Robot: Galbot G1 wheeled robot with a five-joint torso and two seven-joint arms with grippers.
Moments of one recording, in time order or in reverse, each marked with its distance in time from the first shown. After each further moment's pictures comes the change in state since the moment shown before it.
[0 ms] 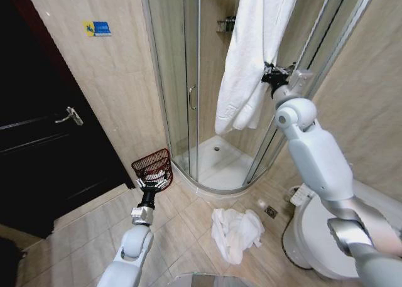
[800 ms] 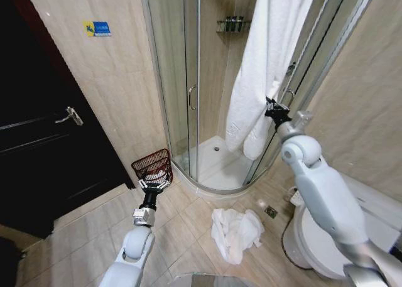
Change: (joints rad) left arm 0.000 0.001 0.012 0.009 0.018 -0.007 0.003; right arm -0.389 -0.030 0.198 0.147 -0.069 0.025 -0.093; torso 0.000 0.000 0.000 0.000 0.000
